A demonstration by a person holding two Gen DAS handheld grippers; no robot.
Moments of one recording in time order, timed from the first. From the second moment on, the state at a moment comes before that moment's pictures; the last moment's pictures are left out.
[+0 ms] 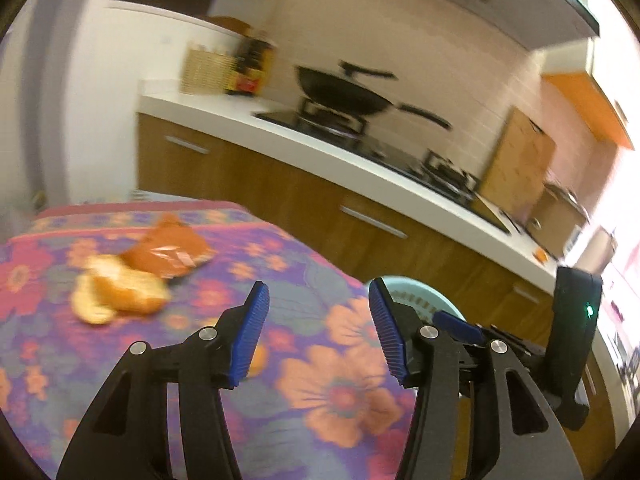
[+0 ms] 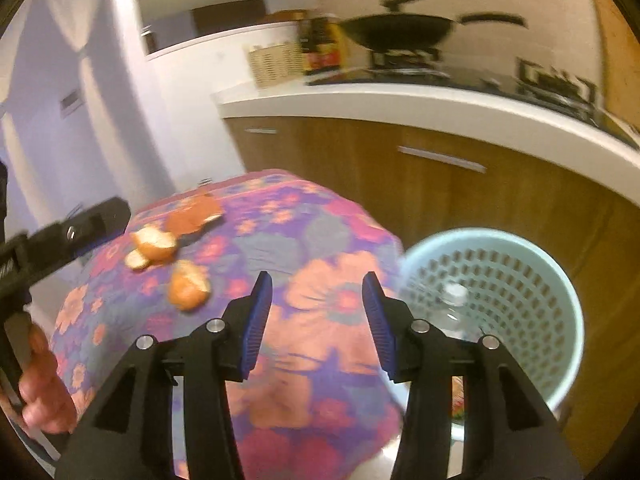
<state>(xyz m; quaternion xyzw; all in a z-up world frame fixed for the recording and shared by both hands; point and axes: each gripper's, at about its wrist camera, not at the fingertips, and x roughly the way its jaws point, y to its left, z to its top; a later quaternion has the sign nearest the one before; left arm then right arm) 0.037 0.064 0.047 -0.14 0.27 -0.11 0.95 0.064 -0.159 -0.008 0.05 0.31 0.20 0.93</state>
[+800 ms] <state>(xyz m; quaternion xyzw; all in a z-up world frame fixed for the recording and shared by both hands) 0.096 0.195 -0.009 -0.18 0.35 0.04 0.92 0.092 -0.023 -0.033 -0.05 0.33 0.29 0.90</state>
